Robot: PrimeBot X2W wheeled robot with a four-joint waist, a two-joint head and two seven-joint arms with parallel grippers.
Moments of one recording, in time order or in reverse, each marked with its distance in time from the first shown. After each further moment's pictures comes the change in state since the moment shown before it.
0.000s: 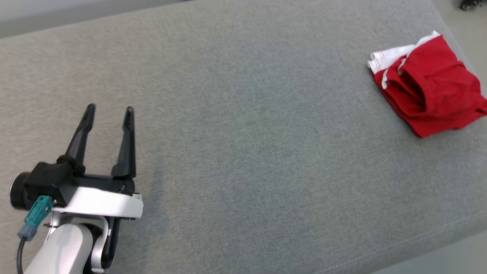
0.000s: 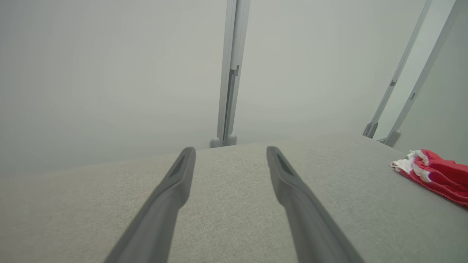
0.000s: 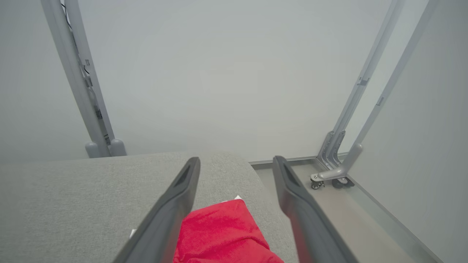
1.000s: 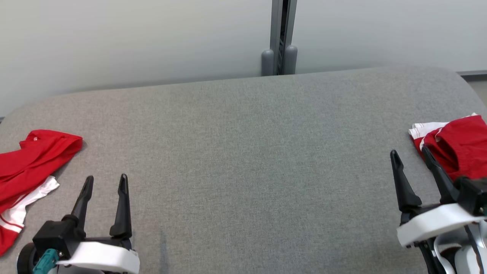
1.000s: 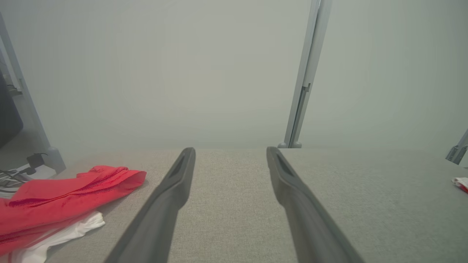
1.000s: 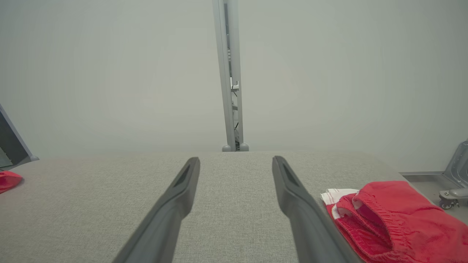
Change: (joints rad) left arm 0.244 -0.002 0.026 0.021 -0.052 0.052 -0.020; right arm 0.719 0.460 -0.361 -0.716 -0.446 0.000 0.228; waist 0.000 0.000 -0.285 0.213
